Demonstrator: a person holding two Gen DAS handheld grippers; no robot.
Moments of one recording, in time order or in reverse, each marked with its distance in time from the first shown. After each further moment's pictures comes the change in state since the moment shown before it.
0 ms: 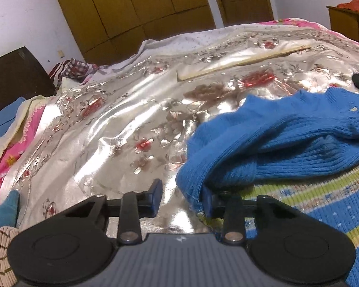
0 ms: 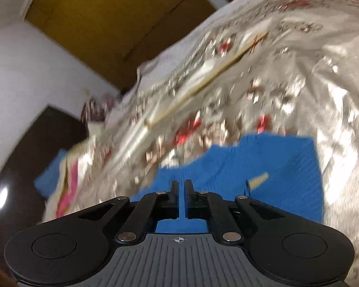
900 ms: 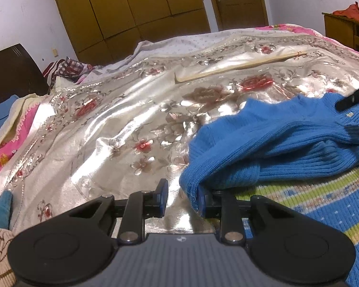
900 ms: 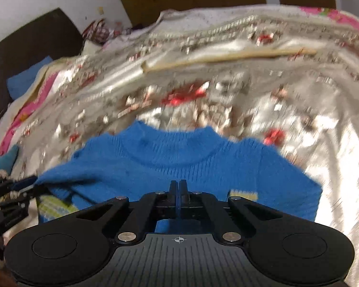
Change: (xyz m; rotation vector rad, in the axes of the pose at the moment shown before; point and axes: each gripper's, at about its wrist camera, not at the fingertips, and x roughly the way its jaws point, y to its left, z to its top) left arm 0.000 0.018 0.001 -0.019 -0.020 -0.050; right arm 0.045 0.028 0.005 -0.458 0.157 -0.164
